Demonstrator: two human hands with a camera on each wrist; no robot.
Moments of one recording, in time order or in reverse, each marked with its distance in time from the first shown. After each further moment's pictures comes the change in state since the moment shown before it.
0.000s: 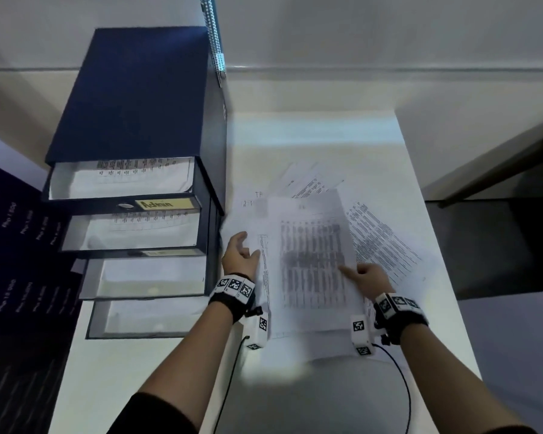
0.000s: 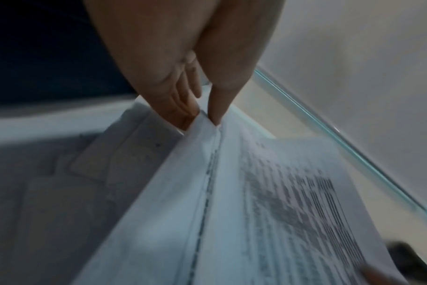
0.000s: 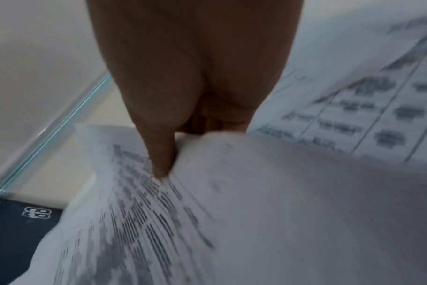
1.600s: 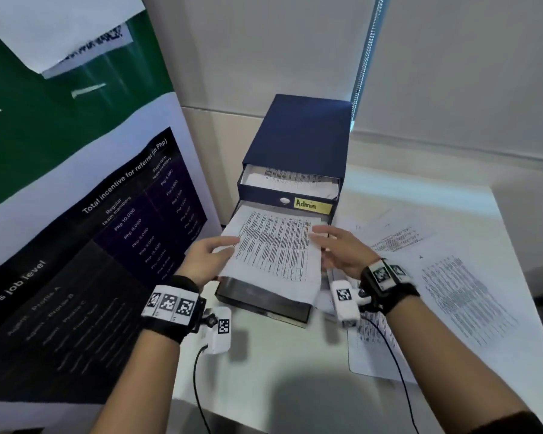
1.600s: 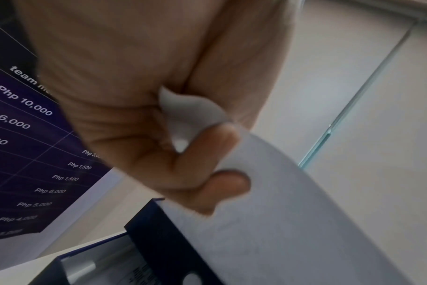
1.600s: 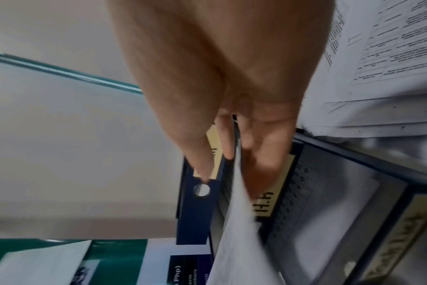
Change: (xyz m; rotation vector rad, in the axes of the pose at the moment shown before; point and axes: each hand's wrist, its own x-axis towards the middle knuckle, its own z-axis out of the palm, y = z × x) left_hand -0.110 -0.004 -0.352 -0.202 -0.010 0.087; right_hand -0.169 -0.262 0.144 0.360 -0.574 -0.256
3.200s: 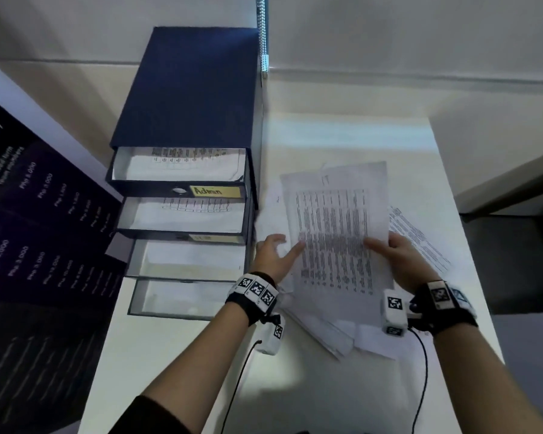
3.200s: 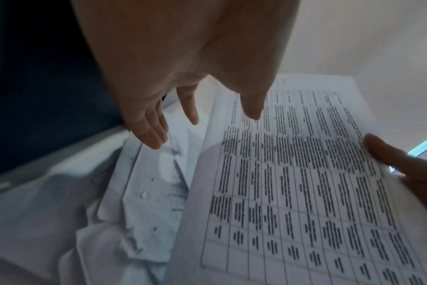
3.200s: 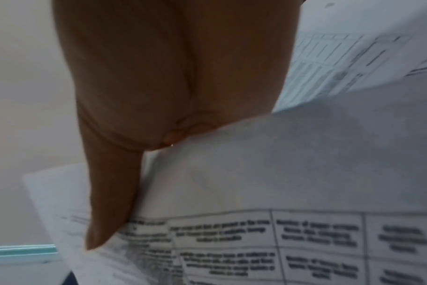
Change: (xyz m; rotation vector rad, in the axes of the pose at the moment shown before) left_hand 0.087 -0.056 0.307 0.269 -0.275 -0.057; right_hand -0.038 0.104 -0.231 0.120 0.331 -0.084
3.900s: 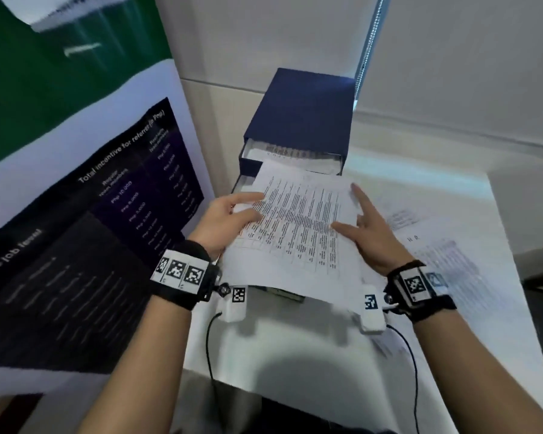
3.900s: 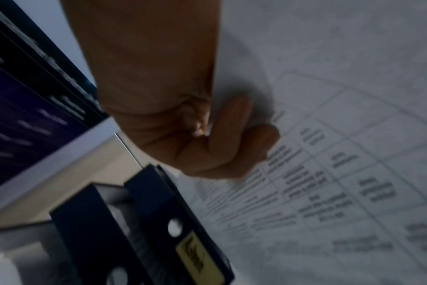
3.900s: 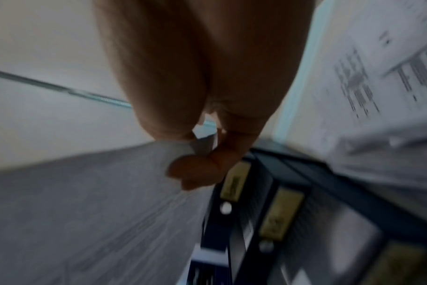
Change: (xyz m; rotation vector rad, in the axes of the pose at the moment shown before) left_hand -0.196 0.011 -0.263 -0.313 0.165 0.204; right_hand -0.098 -0.080 0.216 -0.021 -0.305 -0.230
